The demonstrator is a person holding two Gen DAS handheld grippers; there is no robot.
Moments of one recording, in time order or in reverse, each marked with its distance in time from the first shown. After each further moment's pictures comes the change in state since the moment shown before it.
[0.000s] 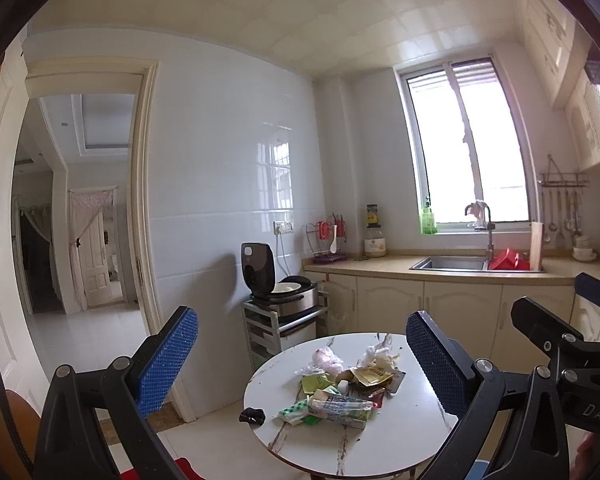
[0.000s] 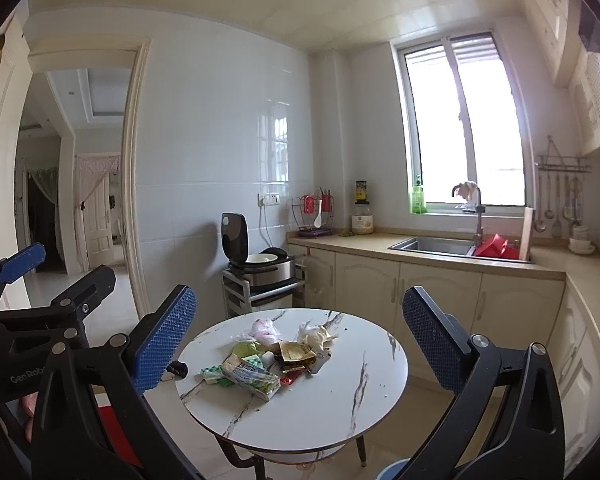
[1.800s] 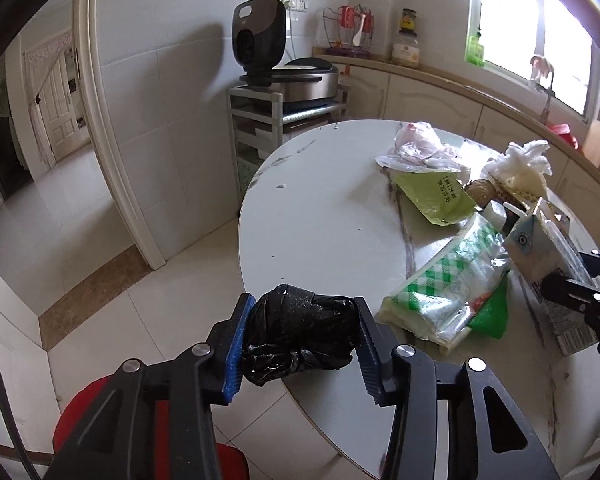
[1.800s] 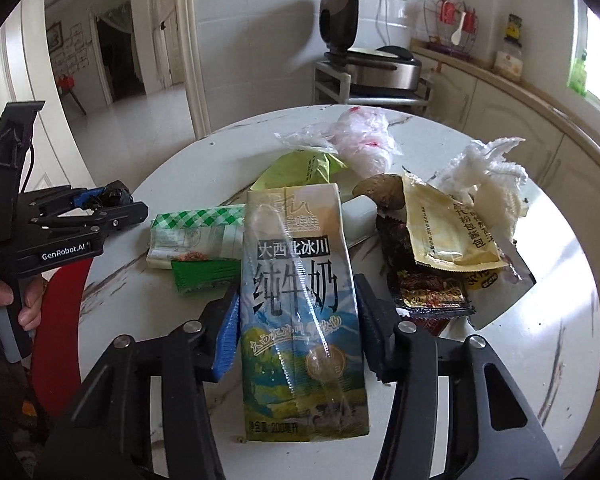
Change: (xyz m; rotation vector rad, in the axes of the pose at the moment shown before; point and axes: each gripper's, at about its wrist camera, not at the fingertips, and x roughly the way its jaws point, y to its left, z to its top) left arm 0.426 0.143 -0.187 -0.081 0.689 -0.067; right arm 0.369 0.046 -0.211 -0.205 0.680 0.403
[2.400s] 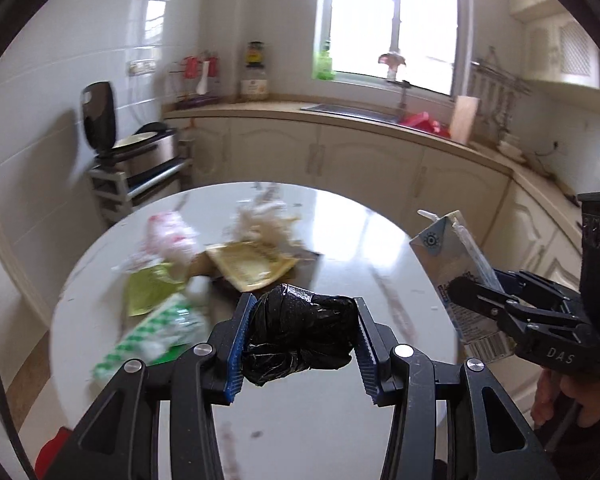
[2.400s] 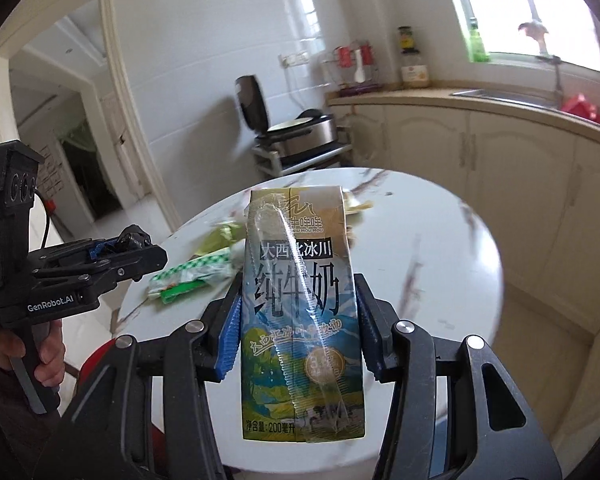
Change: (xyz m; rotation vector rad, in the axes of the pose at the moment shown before) left arm -0.107 -0.217 0.003 0.284 -0.094 -0.383; right arm -0.177 -0.127 -0.104 0.360 -0.288 -0.098
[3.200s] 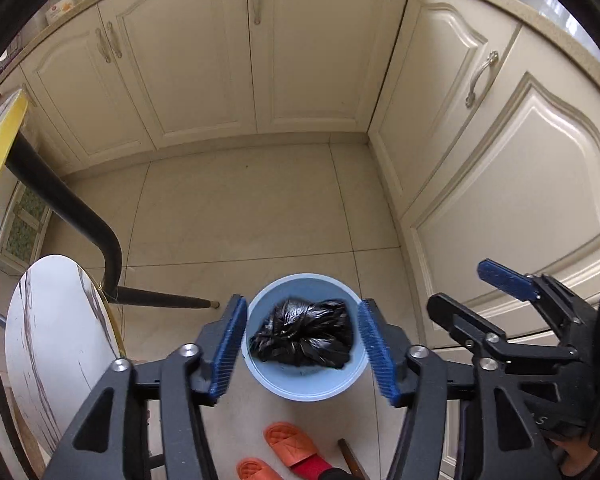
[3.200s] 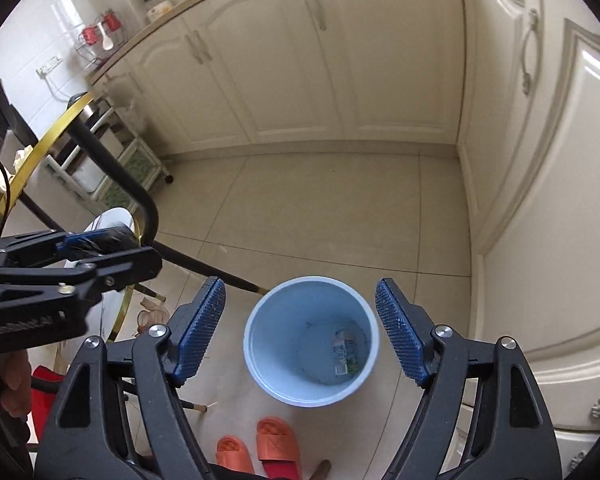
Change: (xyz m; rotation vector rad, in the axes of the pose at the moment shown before) left arm 0.324 -0.253 -0.062 0.316 0.527 -0.194; right arm -0.028 -0.267 -0.172 0.494 0.246 -0.456
